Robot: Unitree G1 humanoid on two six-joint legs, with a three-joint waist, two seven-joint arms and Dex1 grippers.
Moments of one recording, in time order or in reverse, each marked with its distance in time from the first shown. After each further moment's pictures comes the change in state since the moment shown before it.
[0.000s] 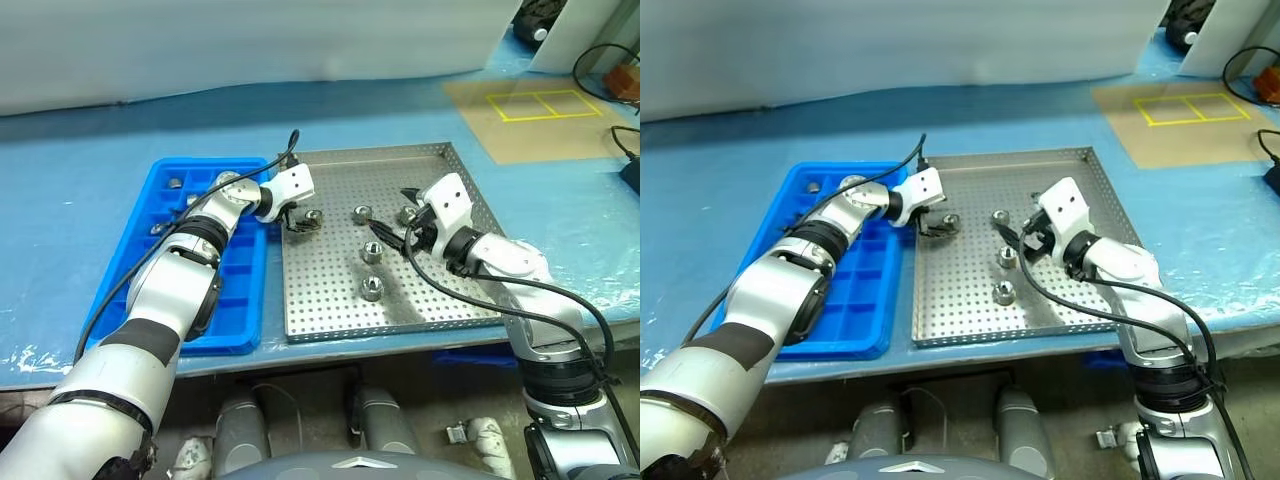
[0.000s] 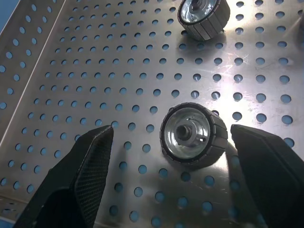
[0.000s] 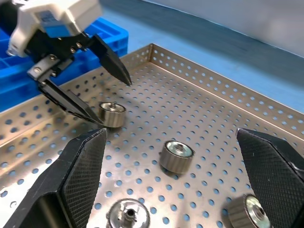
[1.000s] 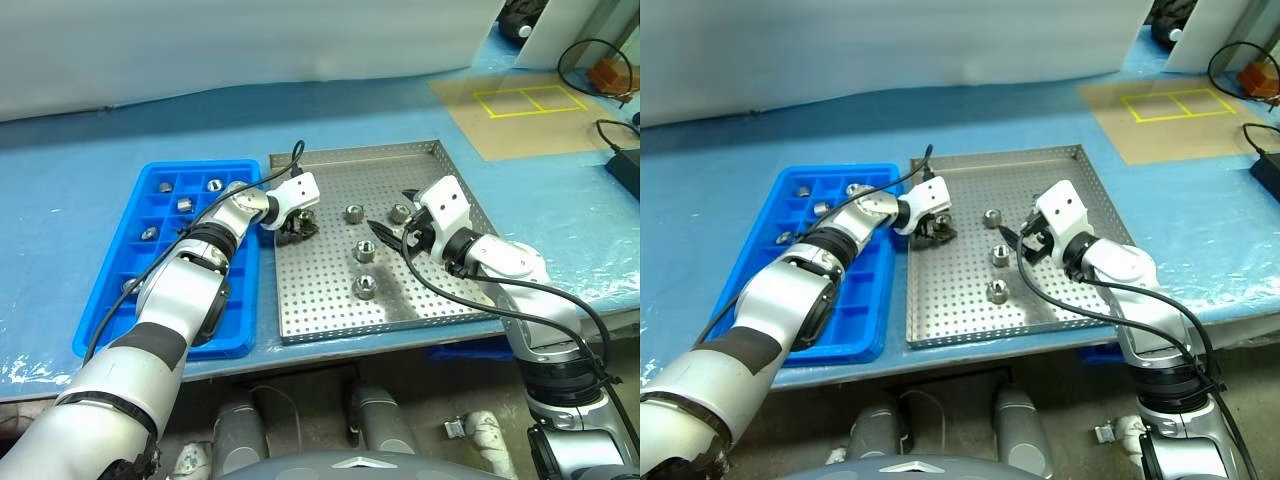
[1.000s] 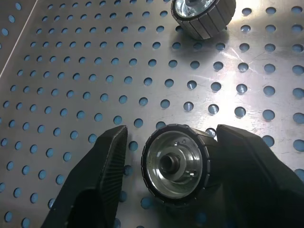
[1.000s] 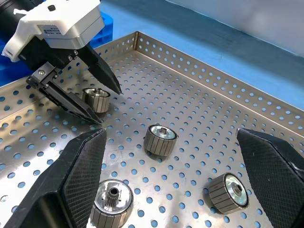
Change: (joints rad) left arm 0.022 -0.042 0.000 0.000 0.041 0.077 0.084; right arm 0.005 -0.019 0.012 0.014 -0.029 -0.017 -0.029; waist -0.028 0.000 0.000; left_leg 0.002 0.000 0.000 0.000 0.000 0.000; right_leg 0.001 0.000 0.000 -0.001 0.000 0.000
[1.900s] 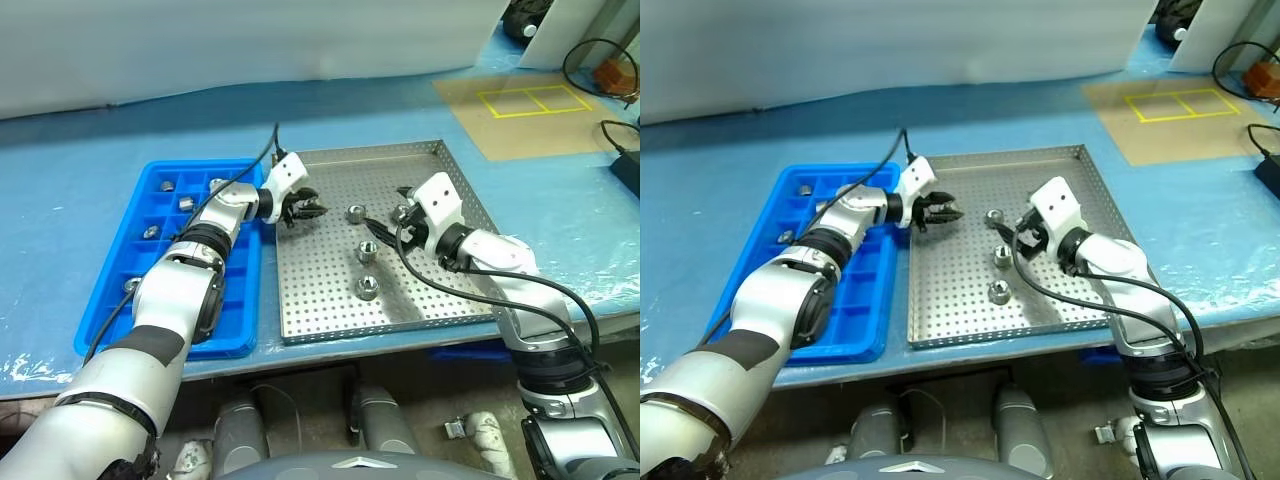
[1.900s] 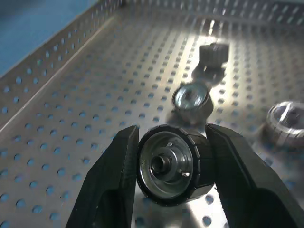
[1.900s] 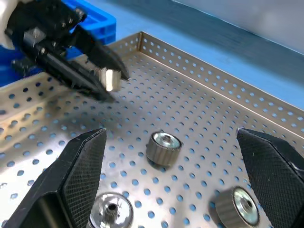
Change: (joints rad) left arm 0.013 0.004 0.270 -0.048 -0.272 0.003 -0.243; right arm -0.063 0.023 0.041 0.097 -0.009 -0.044 0.015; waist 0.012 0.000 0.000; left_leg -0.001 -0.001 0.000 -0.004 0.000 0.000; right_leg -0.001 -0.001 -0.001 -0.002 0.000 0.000
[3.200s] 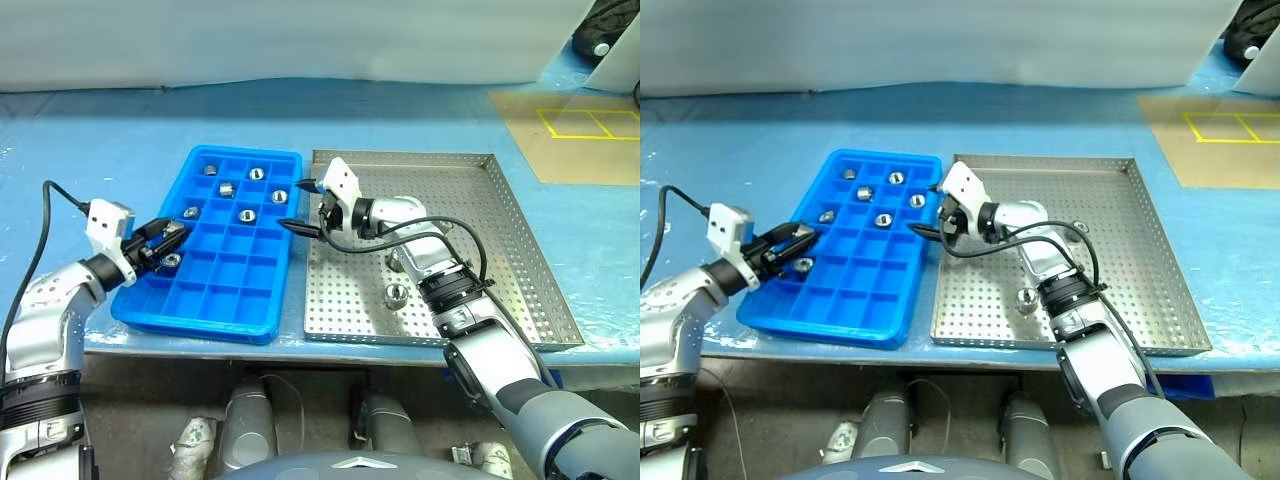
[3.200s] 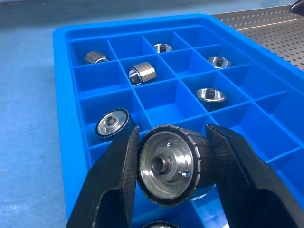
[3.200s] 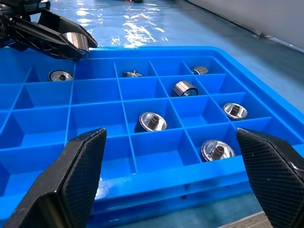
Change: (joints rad) left arm 0.964 0.373 0.322 -1.231 -0.387 0.551 0.267; right arm -0.413 0.267 0.189 0.708 -0.044 -0.431 0.314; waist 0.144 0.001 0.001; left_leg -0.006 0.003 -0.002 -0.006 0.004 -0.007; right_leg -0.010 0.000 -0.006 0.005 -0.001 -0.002
